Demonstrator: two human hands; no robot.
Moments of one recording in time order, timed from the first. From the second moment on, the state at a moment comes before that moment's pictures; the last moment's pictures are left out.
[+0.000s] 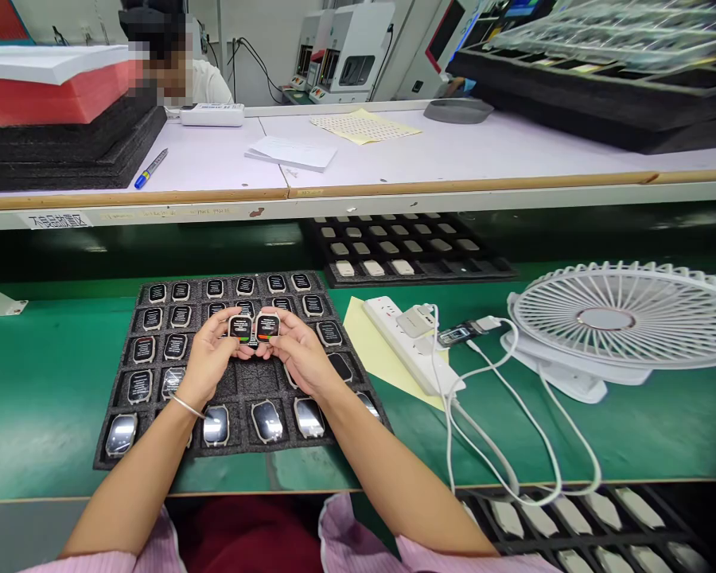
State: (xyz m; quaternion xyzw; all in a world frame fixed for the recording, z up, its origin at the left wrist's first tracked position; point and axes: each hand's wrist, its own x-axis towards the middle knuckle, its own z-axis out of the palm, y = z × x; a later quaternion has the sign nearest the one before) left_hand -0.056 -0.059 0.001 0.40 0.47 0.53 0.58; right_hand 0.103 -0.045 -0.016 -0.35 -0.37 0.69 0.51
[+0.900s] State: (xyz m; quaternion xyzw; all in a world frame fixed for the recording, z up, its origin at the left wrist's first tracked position) left_hand -0.057 -0.059 -0.002 0.43 0.44 0.55 0.56; right_hand 0.103 -0.047 -0.013 -0.32 -0.40 0.68 0.52
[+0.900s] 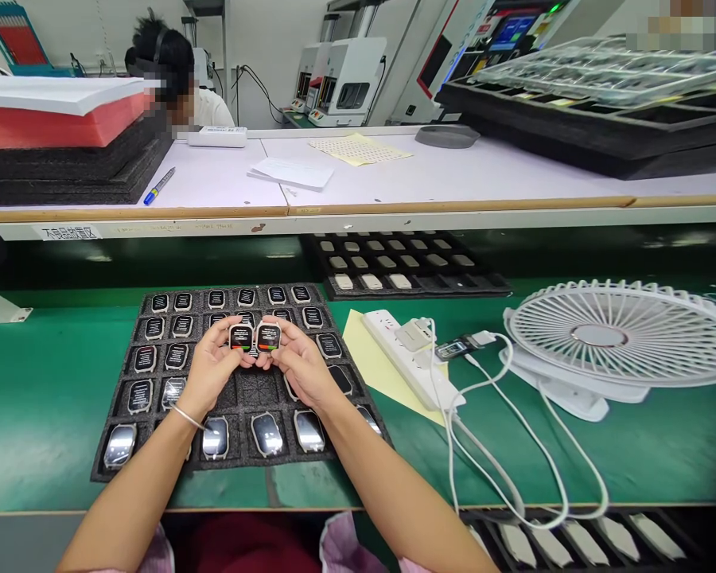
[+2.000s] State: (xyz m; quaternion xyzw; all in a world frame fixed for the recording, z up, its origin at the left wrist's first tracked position) left_hand -0.055 -0.061 -0.001 0.42 0.45 0.53 0.58; right_hand 0.103 -0.044 -0.021 -0.35 -0.43 0.65 0.52
